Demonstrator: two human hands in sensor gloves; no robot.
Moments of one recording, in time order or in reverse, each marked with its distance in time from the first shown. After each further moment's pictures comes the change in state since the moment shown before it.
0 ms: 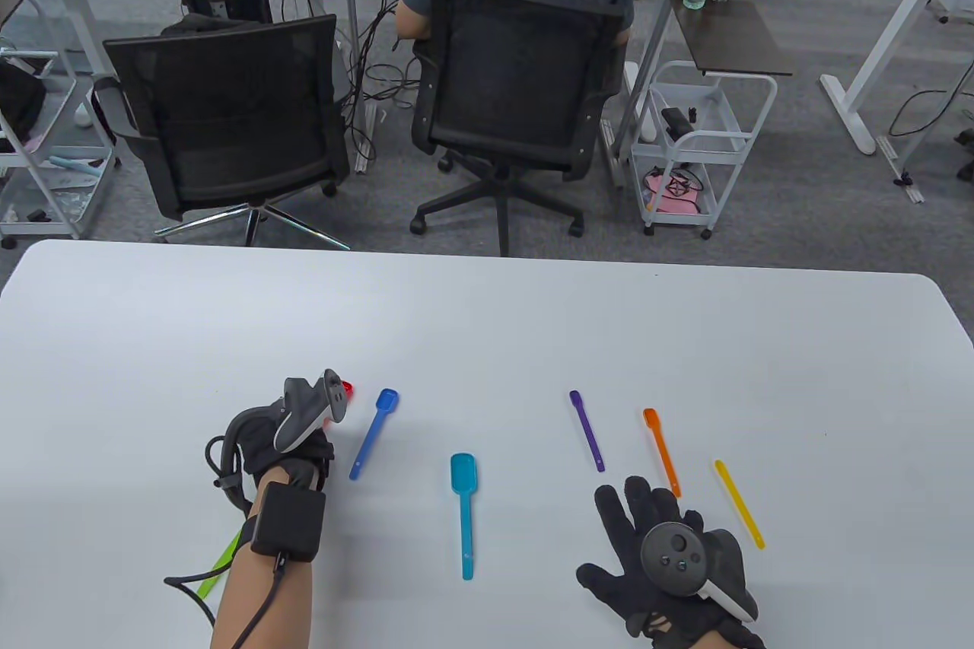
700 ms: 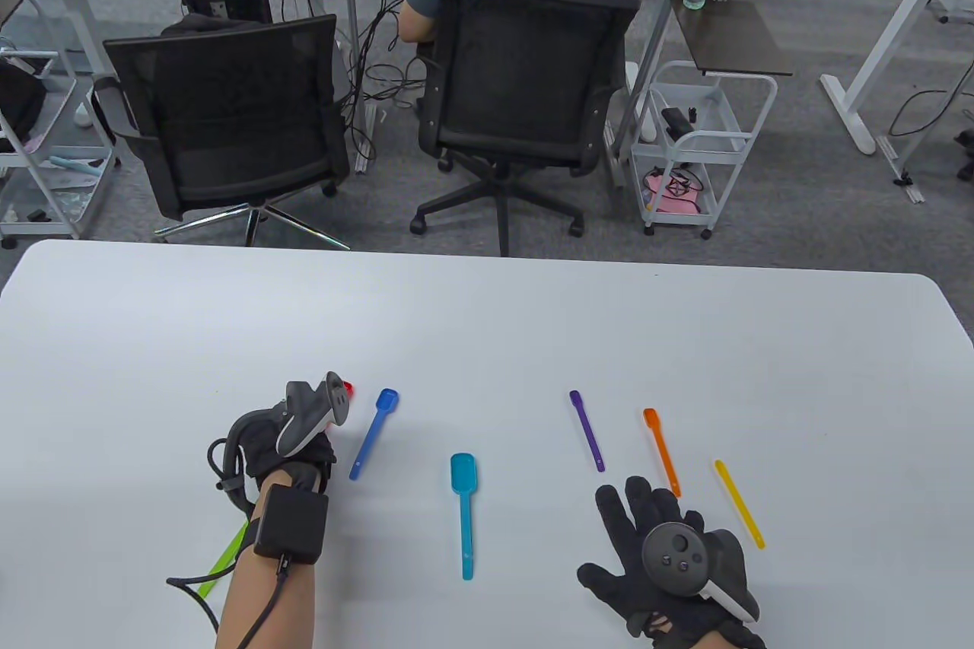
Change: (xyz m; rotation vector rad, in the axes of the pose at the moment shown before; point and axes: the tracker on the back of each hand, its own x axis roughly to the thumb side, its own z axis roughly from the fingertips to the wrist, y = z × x) left_hand 0.001 -0.003 -0.001 0.031 0.006 0.005; right_hand -0.002 0.000 0.000 -0.004 -0.001 -0.006
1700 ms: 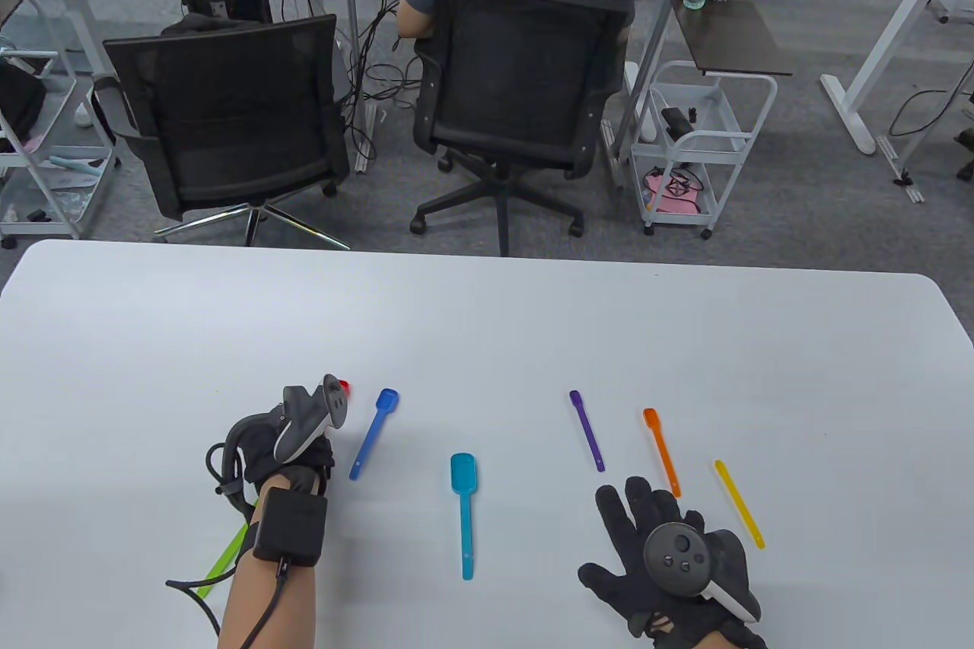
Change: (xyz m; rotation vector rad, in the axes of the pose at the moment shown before) left_hand -0.002 -0.001 0.002 0.061 0.009 0.031; right_hand -0.001 0.000 0.000 -0.006 -0.006 -0.003
